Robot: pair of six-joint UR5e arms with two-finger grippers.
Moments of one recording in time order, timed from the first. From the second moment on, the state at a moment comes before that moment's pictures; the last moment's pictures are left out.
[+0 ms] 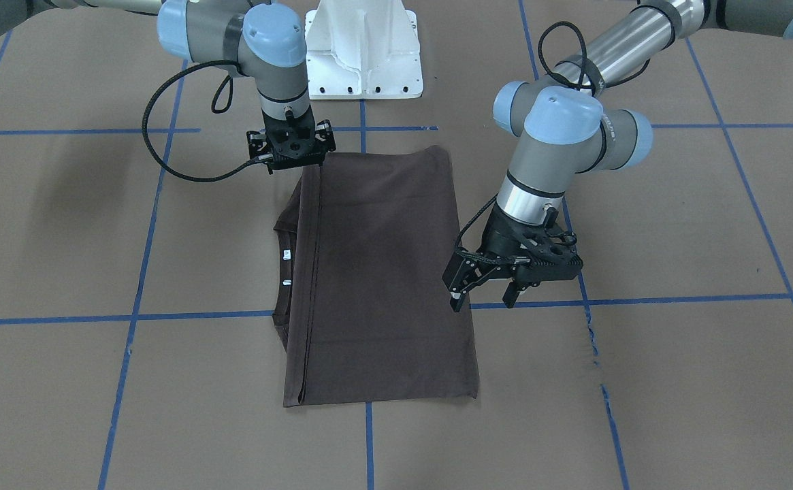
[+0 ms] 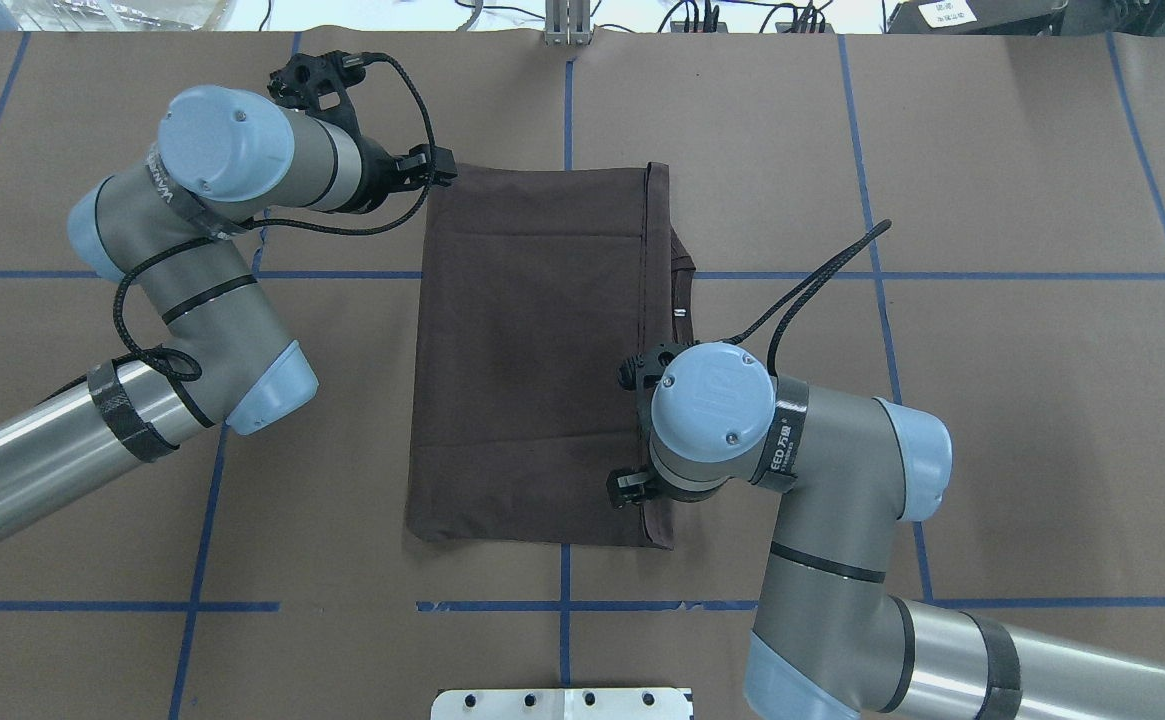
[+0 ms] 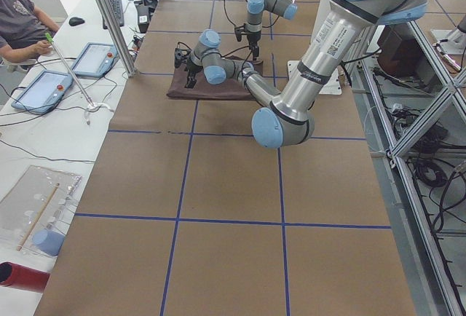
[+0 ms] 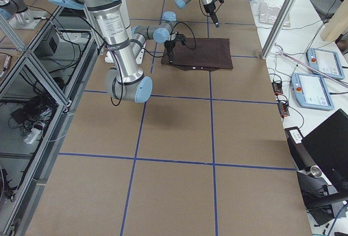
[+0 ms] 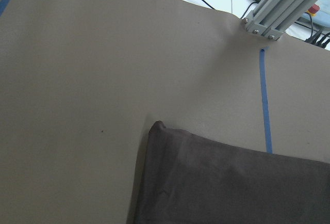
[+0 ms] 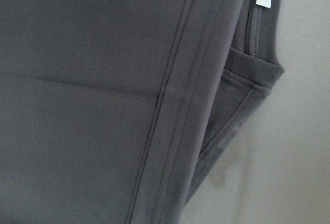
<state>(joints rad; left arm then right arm) -0.75 -2.19 -1.48 -2.14 -1.72 -1.33 0.36 -1.02 1.82 -1.69 1.80 1.05</state>
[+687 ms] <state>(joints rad) -0.75 -2.18 -1.48 -2.14 -1.72 -1.33 0.31 -1.01 1.79 -1.71 1.74 1.13</state>
